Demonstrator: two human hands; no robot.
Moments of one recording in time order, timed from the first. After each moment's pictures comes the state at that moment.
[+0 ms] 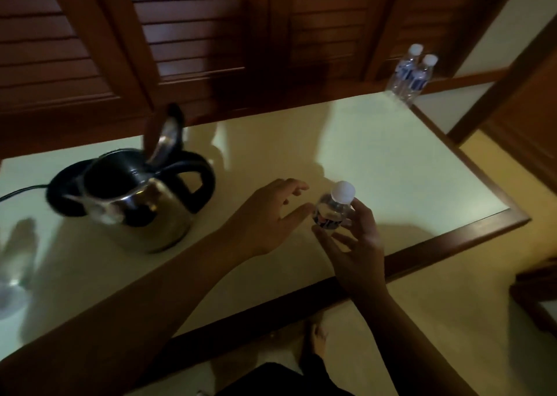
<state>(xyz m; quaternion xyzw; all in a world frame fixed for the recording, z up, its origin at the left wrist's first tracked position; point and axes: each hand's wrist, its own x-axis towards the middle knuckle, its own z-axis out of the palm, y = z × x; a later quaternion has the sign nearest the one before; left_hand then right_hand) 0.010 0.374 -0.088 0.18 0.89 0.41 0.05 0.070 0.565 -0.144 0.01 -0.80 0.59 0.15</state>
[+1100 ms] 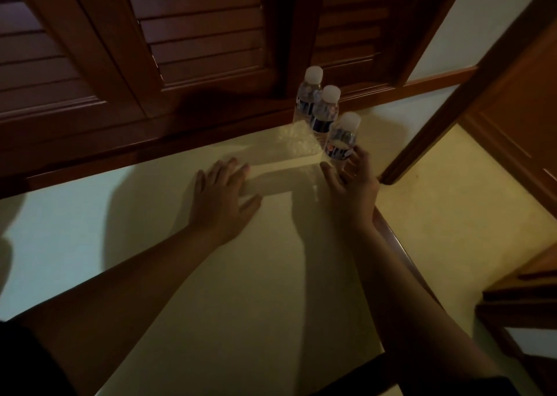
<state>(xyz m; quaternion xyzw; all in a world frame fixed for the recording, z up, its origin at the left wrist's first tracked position) -0.285 0.618 -0.183 0.09 0.99 0.12 -0.03 -0.277 0.873 -0.161 -0.08 -0.81 0.55 0.19</state>
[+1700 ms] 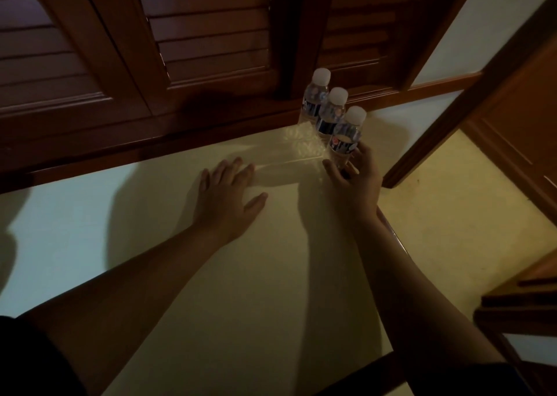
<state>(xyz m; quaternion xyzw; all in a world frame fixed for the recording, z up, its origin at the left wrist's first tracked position) -0.287 0.616 -0.188 0.09 0.99 0.12 -0.04 -0.297 0.876 -0.163 -0.10 -0.81 0.55 0.17</state>
